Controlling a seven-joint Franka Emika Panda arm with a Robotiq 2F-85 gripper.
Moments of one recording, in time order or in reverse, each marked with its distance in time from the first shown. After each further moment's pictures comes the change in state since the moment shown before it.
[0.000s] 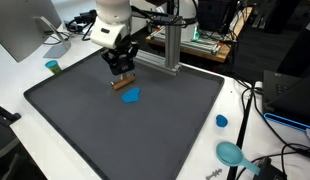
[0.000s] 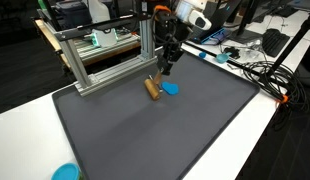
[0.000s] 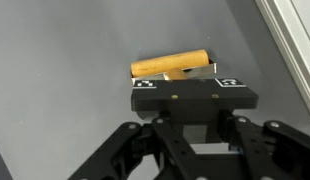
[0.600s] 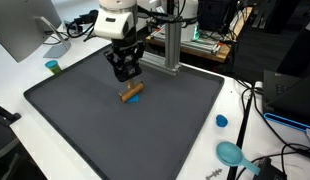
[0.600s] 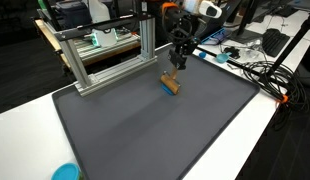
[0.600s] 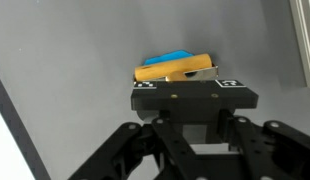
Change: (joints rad) arm 0.000 -0.028 0.038 -0.004 0.138 0.107 -0.156
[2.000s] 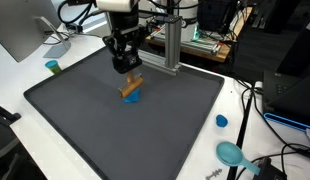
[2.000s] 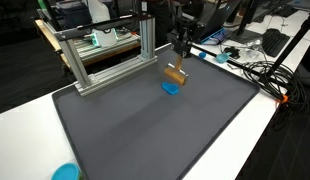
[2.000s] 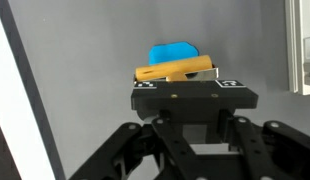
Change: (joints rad) arm 0.007 -0.094 0.014 -0.019 0.015 -0.017 -0.139
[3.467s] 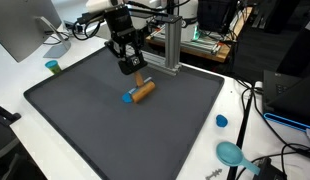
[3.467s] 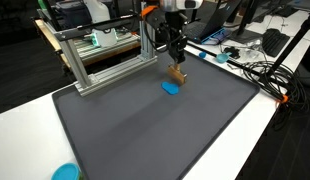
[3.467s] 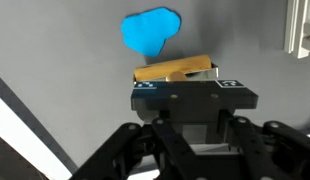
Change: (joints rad) arm -0.151 -0.067 0.018 -0.192 0.476 0.172 -0.319
